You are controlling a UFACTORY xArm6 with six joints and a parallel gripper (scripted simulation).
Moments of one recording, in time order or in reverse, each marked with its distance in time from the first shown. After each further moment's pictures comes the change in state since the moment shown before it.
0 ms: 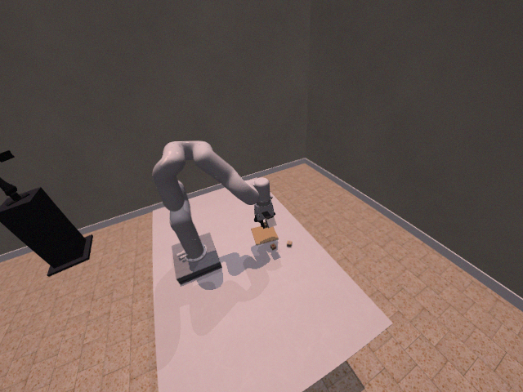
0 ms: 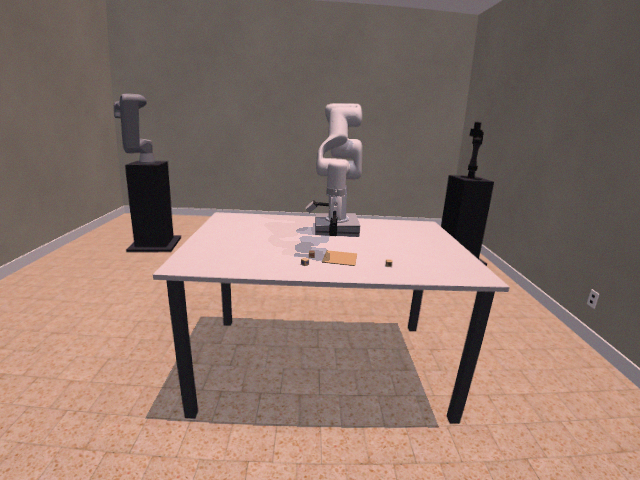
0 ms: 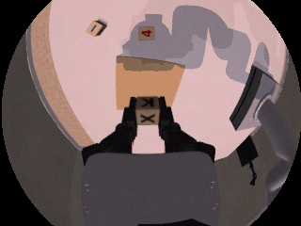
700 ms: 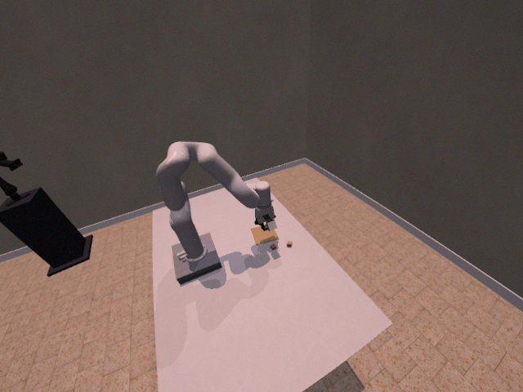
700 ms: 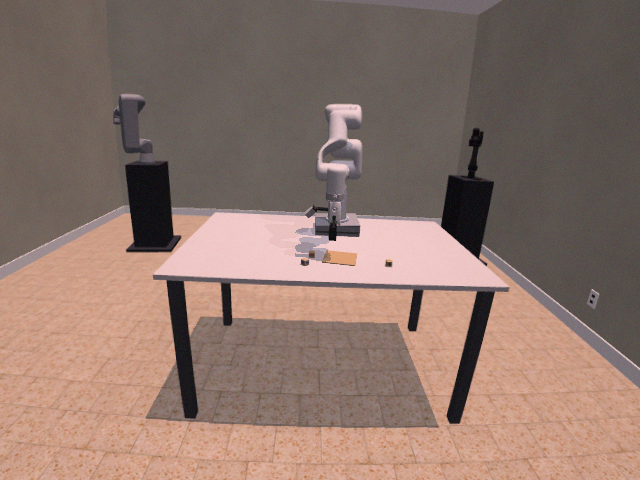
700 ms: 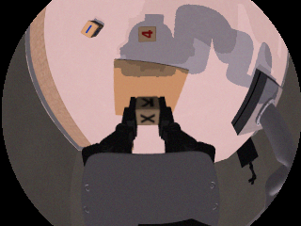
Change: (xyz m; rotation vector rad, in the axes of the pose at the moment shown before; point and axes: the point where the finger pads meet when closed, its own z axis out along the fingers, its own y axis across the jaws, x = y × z) arm 0.001 -0.001 0.020 -0.001 -0.004 -0.003
